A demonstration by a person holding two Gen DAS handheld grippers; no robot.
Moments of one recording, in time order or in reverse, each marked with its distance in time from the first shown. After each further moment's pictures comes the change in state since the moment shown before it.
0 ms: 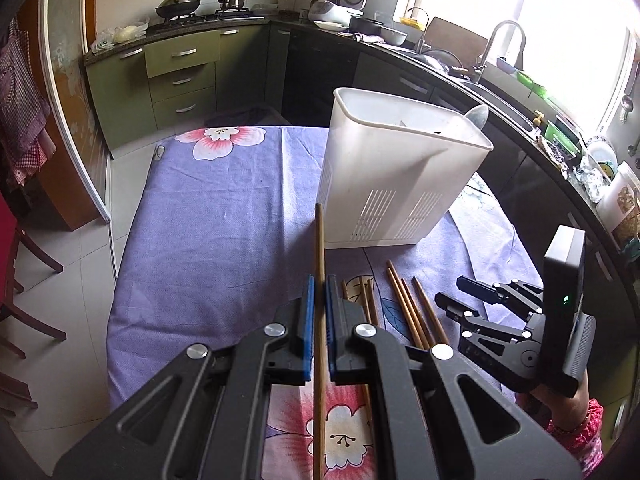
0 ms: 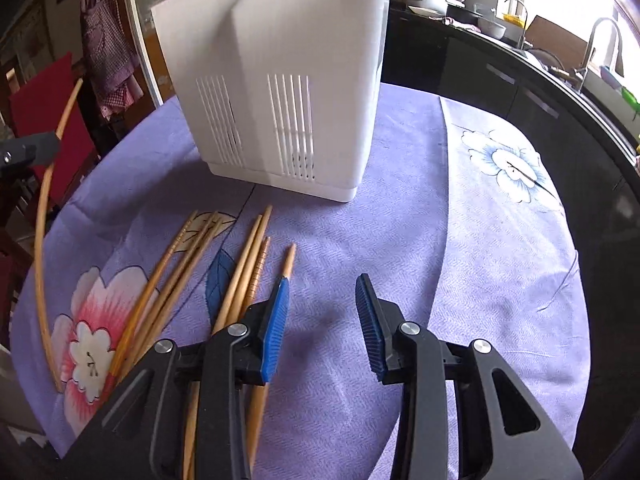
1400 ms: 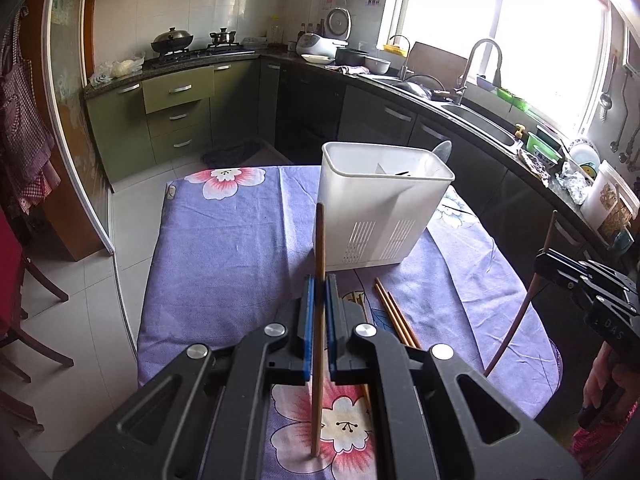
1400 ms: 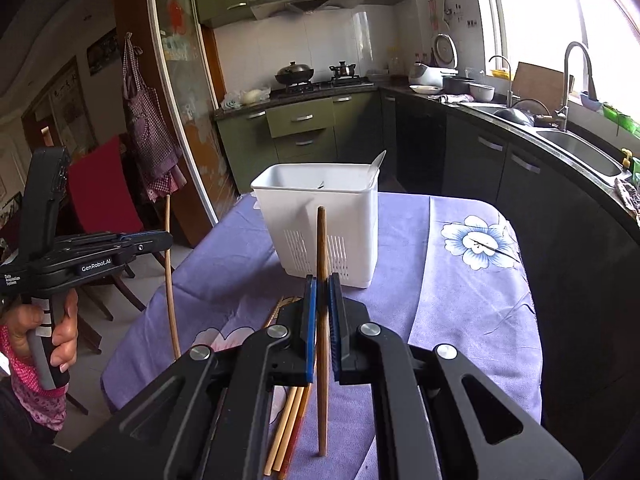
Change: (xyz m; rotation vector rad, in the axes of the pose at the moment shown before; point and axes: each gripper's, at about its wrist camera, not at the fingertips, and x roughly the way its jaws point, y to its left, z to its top) left arm -0.059 -0.003 -0.002 0.056 -0.120 -0.010; right arm -0.183 0.009 0.003 0.055 -0.311 0.106
